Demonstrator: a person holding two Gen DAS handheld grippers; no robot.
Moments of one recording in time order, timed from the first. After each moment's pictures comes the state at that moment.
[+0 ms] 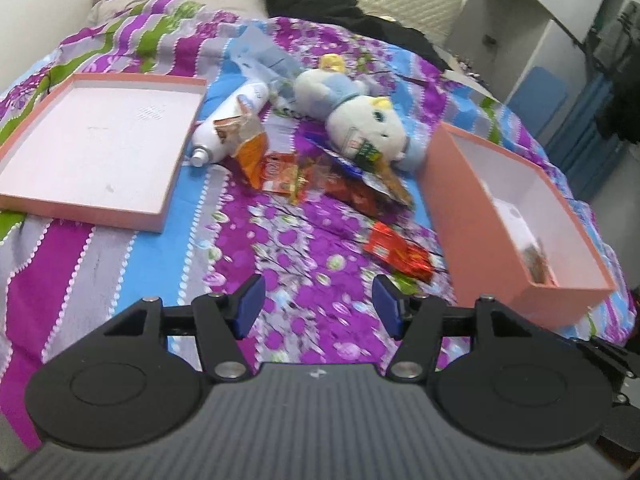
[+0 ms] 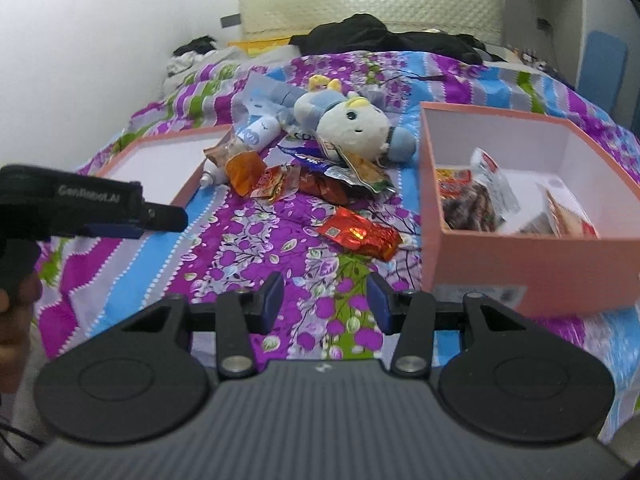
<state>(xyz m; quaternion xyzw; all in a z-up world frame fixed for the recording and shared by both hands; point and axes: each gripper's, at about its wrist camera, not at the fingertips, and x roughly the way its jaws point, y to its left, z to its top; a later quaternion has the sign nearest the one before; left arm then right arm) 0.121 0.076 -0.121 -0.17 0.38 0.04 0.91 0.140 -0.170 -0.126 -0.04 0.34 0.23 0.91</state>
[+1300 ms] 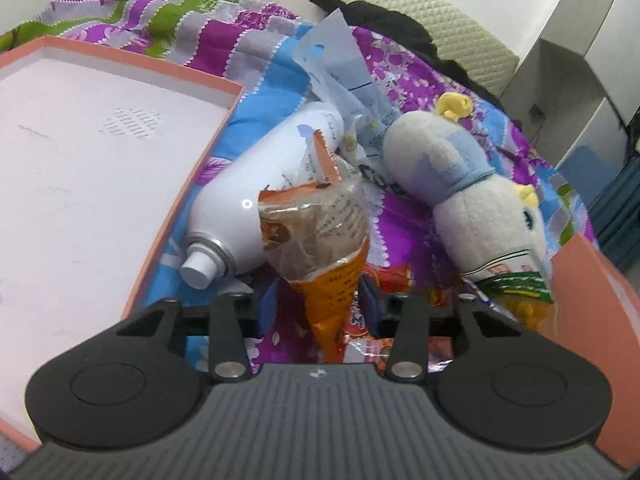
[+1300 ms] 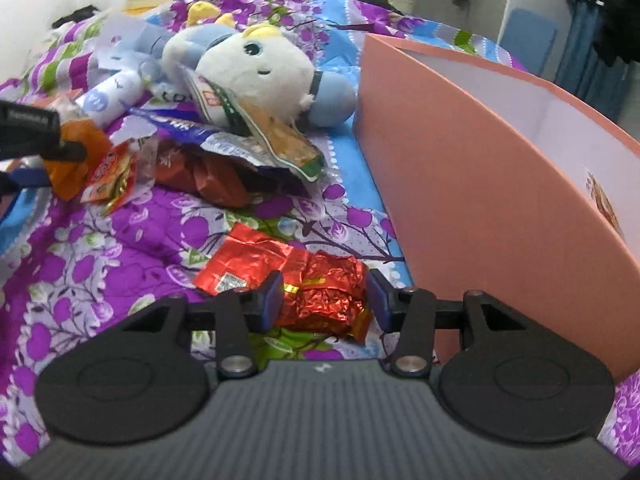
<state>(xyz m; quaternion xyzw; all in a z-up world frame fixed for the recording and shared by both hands) 0.324 0.191 -0.247 -0.25 0.31 0.08 0.91 0.277 -0.104 -0.236 -0.06 0.36 0.03 0.93</state>
